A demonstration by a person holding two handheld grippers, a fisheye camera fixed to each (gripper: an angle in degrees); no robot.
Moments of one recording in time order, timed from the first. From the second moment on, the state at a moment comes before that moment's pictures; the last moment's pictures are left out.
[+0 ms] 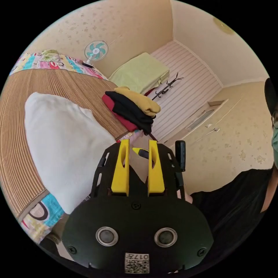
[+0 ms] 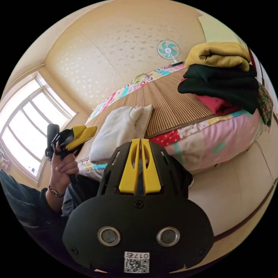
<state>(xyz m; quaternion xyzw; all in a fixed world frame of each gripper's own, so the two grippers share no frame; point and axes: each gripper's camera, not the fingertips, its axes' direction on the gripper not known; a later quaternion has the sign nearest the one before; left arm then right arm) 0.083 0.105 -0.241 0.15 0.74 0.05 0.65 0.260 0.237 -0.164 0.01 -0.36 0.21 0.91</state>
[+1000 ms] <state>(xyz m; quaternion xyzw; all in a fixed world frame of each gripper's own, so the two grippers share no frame) -0.010 0.253 -0.050 0.02 0.57 -0.25 0.78 -0.097 0.084 -0.115 -0.06 -0.10 -0.21 0.97</state>
